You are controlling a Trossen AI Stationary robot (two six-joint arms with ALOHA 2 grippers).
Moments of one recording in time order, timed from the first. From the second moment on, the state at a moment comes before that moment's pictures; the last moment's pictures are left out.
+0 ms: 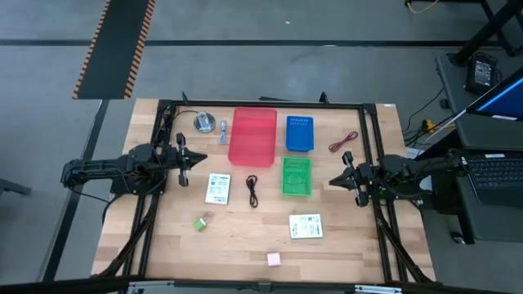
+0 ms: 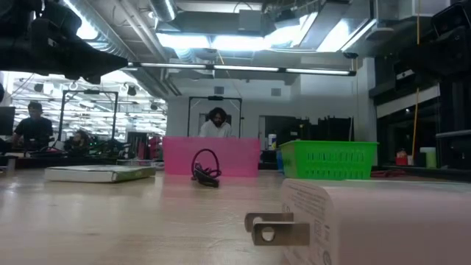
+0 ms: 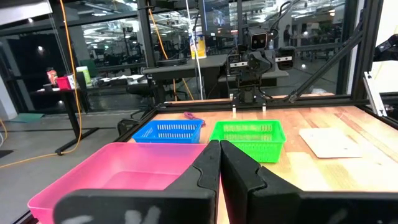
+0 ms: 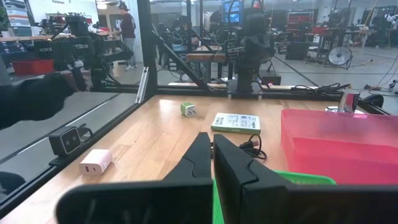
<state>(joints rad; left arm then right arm) 0.10 0.00 0.01 0.04 -0.10 0.09 0.19 0.02 0.01 0.02 0.00 0.02</state>
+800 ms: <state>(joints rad) 0.10 0.00 0.01 0.04 -0.09 0.04 0.19 0.02 0.01 0.03 0.01 0.02</state>
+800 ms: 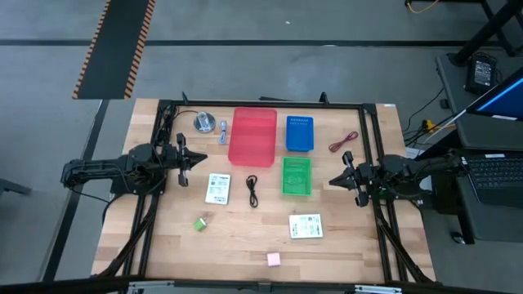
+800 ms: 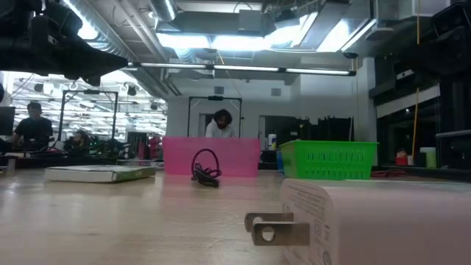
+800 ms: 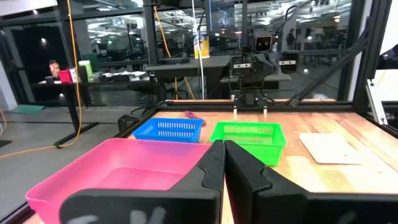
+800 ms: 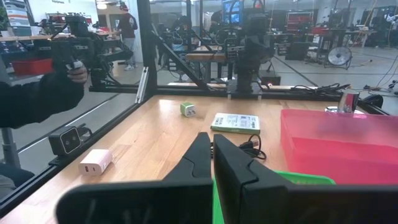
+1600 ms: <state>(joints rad) 0.10 0.24 0.15 0.06 -0.14 0.07 0.15 0.44 0.34 -0.03 0.22 -0.11</state>
